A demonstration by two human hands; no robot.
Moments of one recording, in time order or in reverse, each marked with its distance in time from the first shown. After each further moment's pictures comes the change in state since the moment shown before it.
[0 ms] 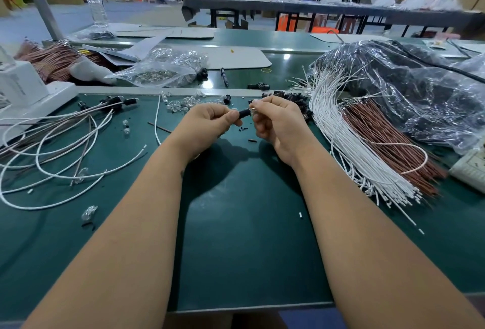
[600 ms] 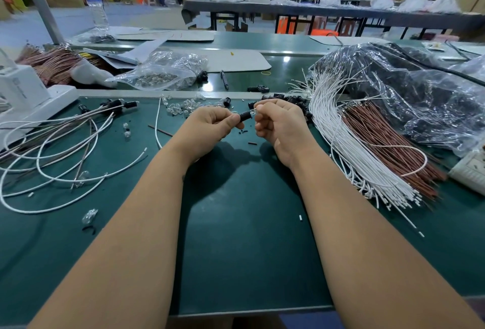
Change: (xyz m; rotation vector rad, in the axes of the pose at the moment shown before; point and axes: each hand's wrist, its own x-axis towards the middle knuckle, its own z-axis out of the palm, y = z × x) left_hand -0.004 0.007 0.000 0.083 -0.014 0.024; right_hand 0.001 -0.001 0.001 0.062 0.091 0.001
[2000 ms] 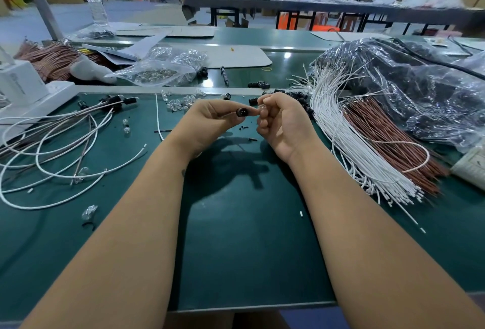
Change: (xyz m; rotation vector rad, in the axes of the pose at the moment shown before) left_hand 0.000 0.004 0.004 -0.245 -0.034 0.152; right_hand -0.003 -0.004 0.000 0.201 -0.034 0.147
